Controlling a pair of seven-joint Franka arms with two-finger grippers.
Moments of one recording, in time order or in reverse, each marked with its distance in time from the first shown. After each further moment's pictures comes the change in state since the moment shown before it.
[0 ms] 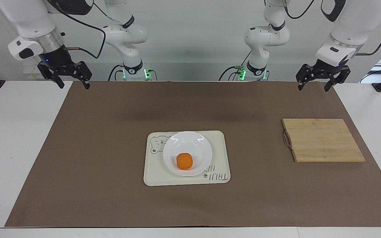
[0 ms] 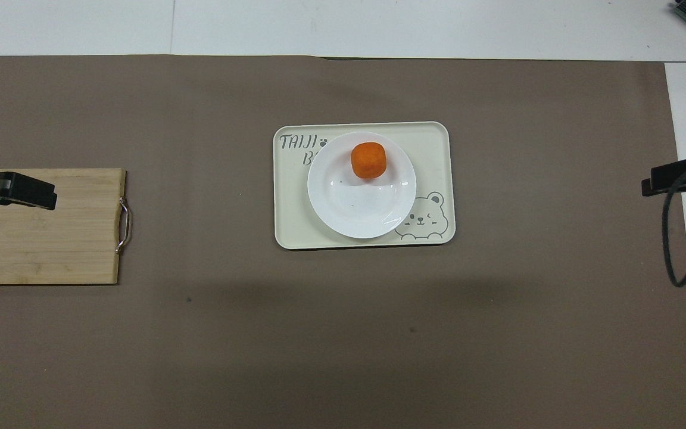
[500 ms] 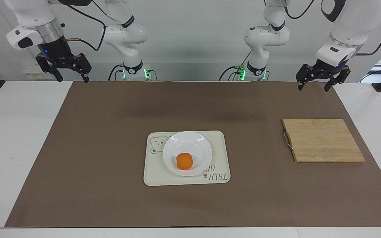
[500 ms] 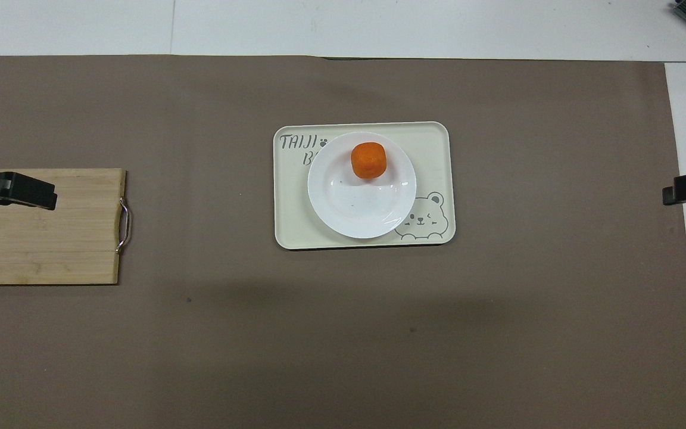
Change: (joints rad) left arm 0.000 0.000 0.000 0.000 0.000 0.000 0.000; right arm 0.014 -0.020 0.008 -0.020 -0.025 -0.010 0.000
